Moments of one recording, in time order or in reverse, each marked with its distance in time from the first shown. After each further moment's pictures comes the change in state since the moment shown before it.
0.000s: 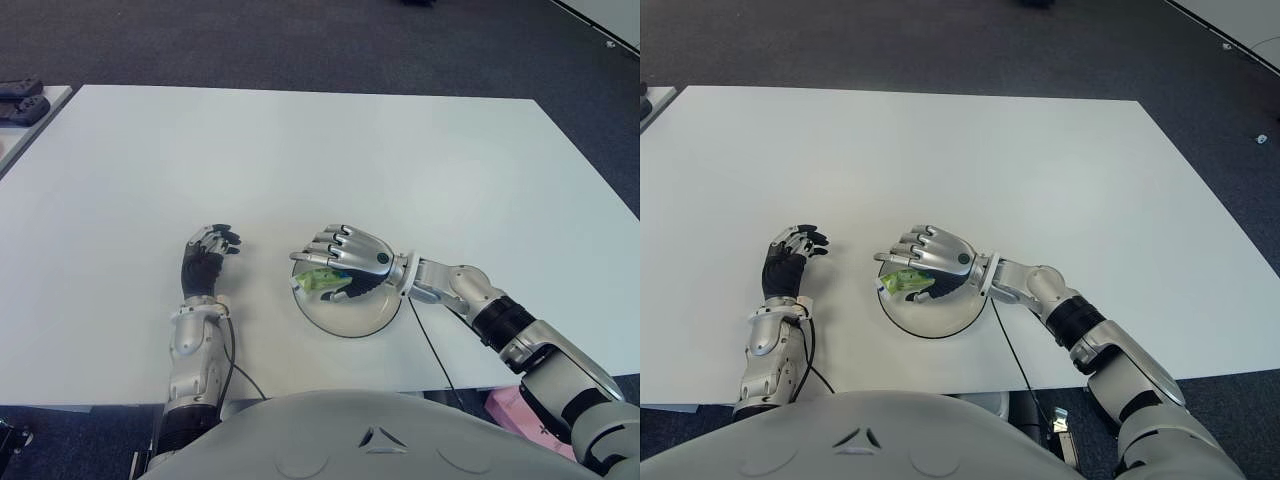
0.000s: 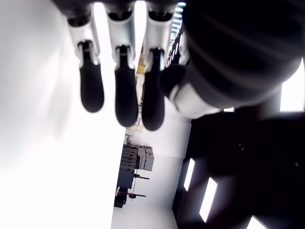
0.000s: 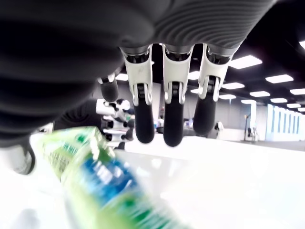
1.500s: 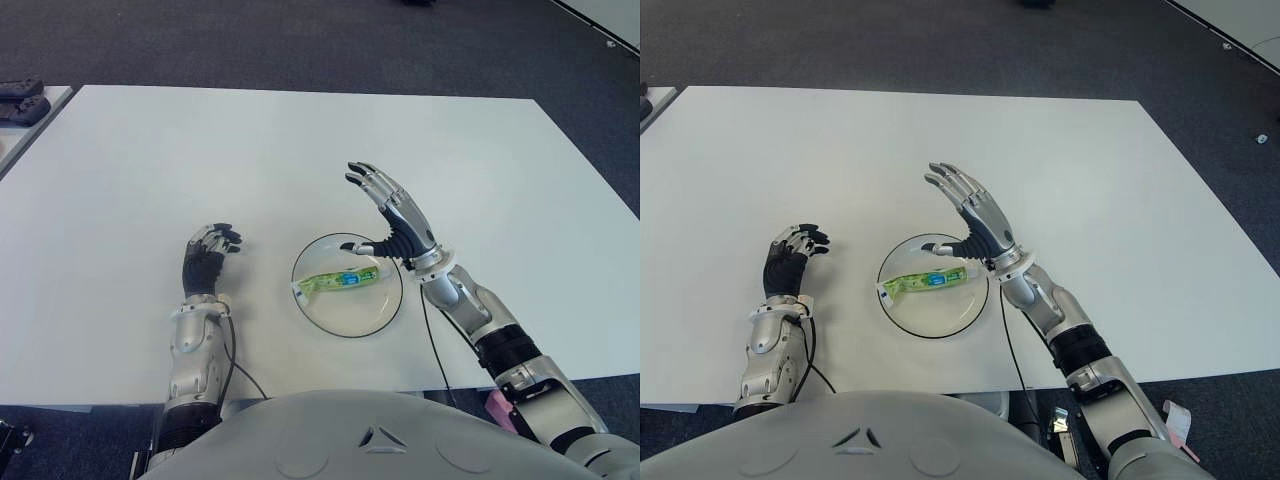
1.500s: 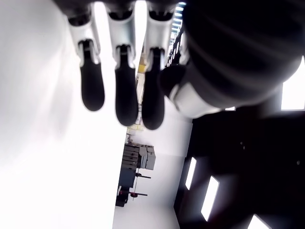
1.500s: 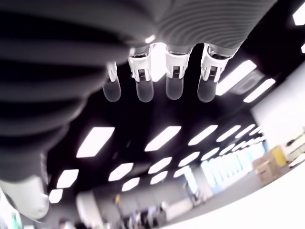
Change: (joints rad) left arm -0.007 0.008 -0.001 0.002 0.011 0.011 0.000; right arm 0.220 0.139 -0.351 -0.030 0.565 -0.048 0.041
